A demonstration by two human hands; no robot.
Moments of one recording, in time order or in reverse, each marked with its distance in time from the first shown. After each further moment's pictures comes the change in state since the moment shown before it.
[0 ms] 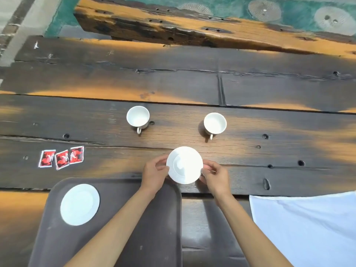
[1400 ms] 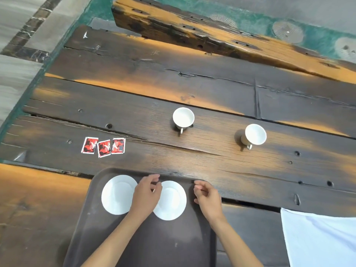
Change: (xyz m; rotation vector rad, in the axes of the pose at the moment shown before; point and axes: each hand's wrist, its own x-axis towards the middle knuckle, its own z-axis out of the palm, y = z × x) left_hand -0.036 -0.079 -0.160 0.325 0.094 0.044; right_hand -0.080 0.054 0.124 -0.275 -0.139 -0.094
